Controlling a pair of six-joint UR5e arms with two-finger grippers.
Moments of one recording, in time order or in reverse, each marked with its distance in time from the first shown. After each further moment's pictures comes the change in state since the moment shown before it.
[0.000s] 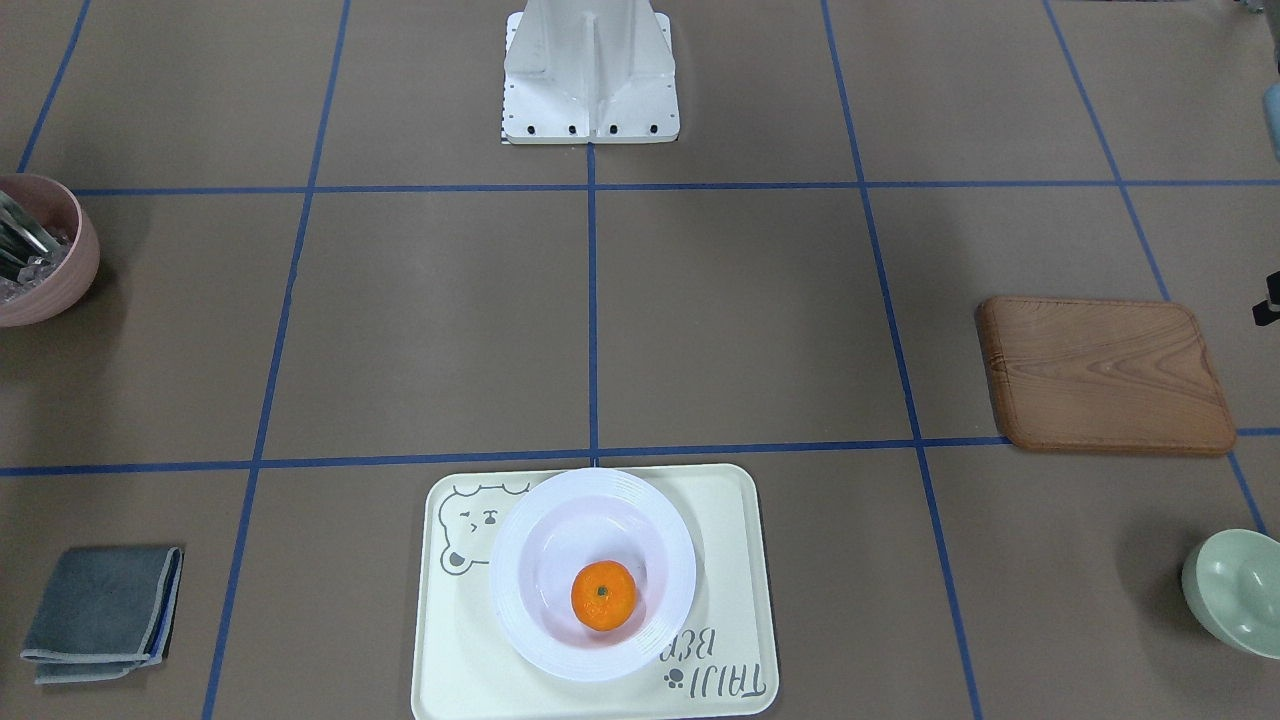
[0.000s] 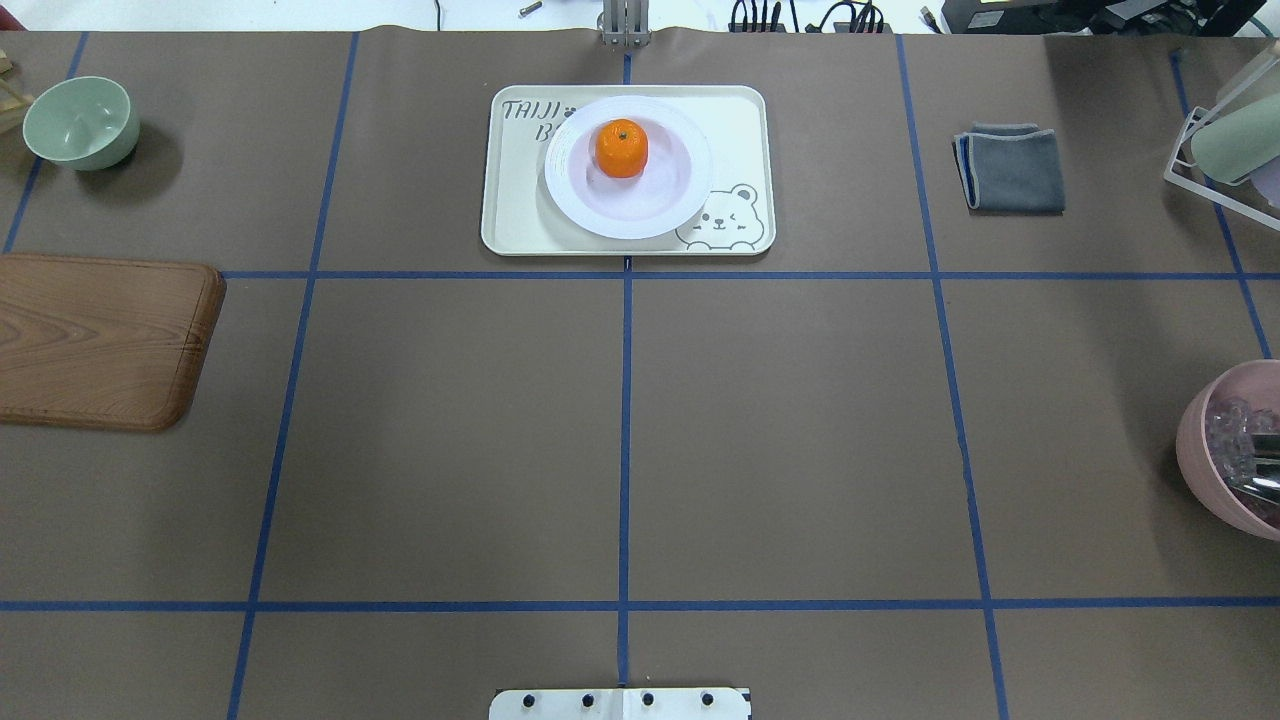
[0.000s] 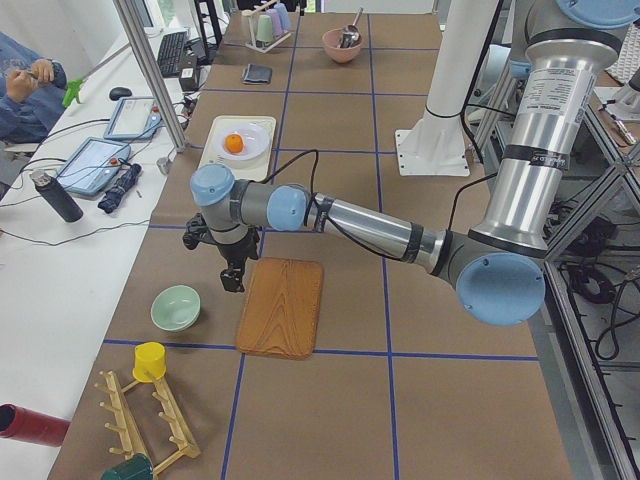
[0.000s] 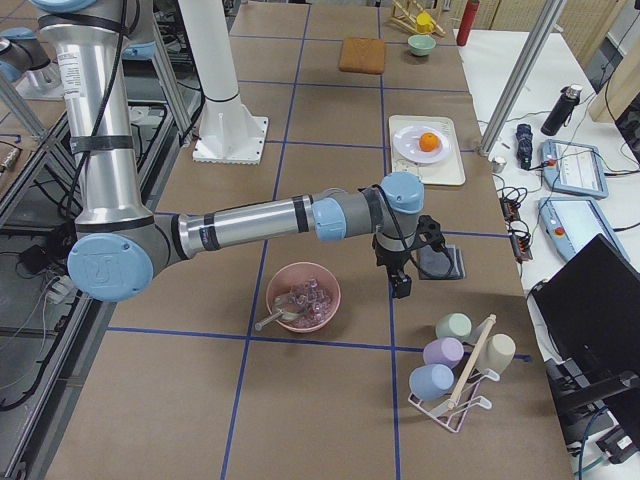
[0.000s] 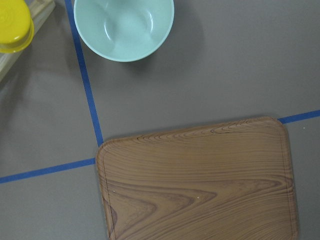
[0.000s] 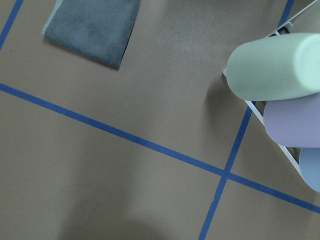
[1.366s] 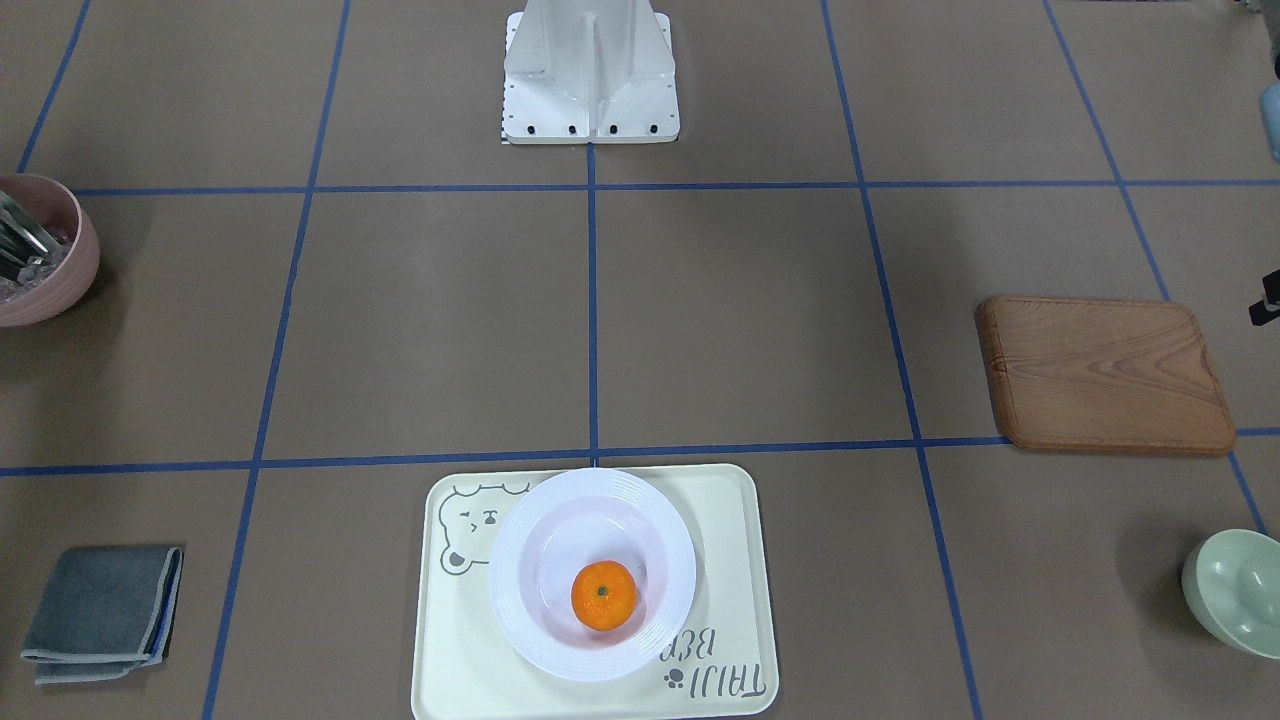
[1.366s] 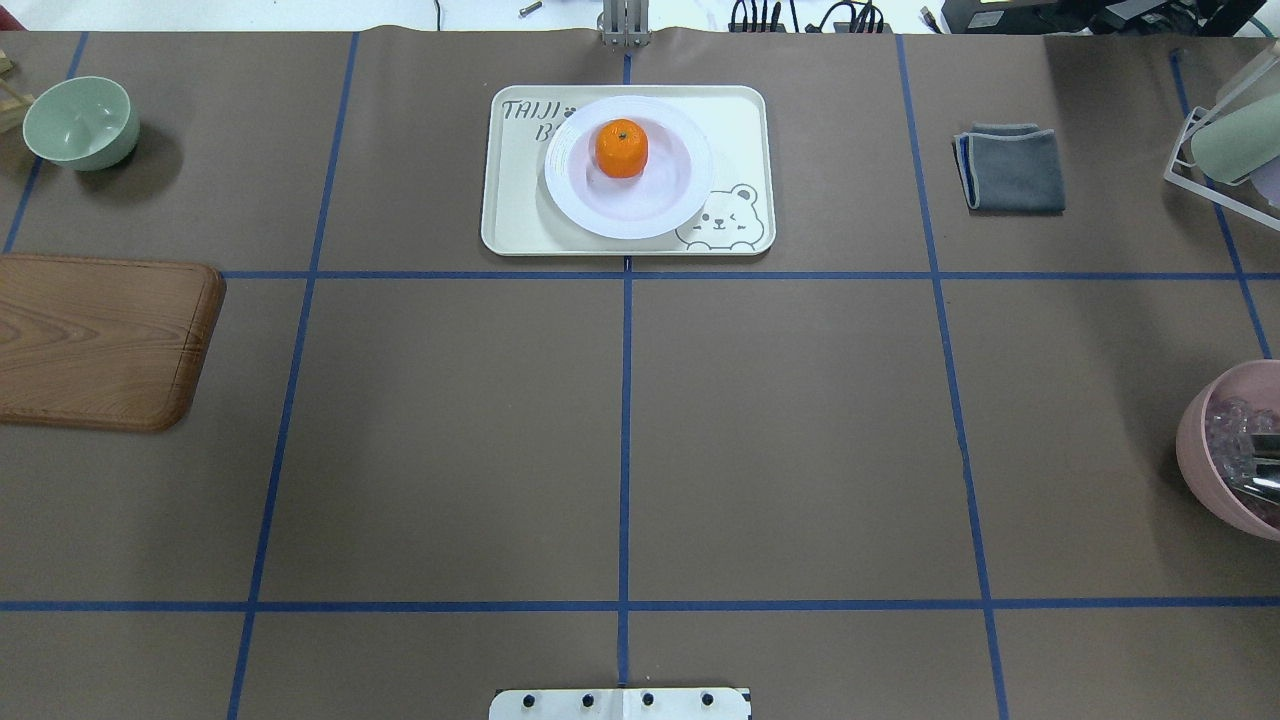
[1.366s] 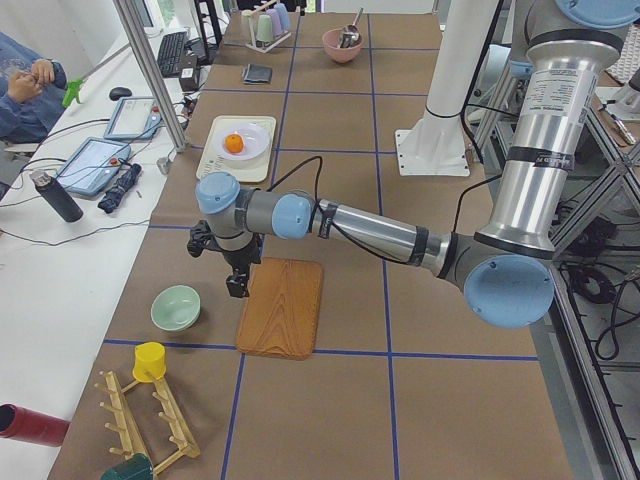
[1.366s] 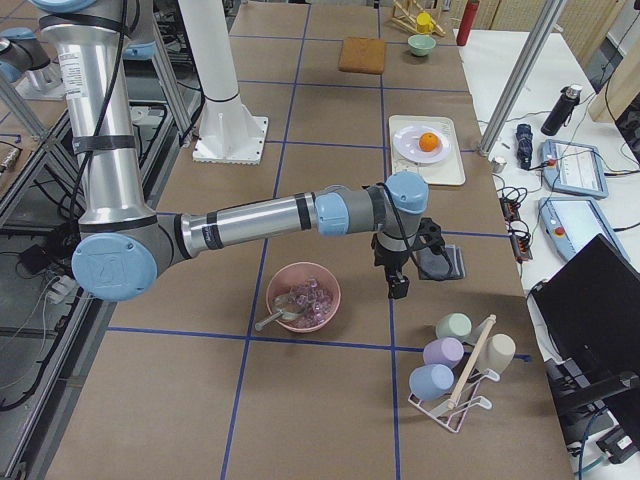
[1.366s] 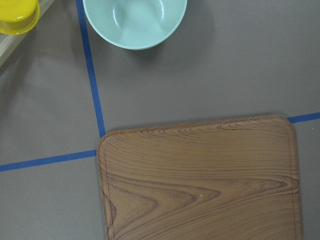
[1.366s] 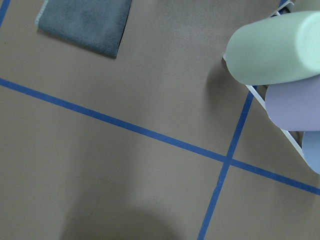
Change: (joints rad) left arm 0.004 0.026 0.002 -0.062 -0.003 -0.052; right arm 0.003 0.010 0.005 -0.078 0.004 -0.004
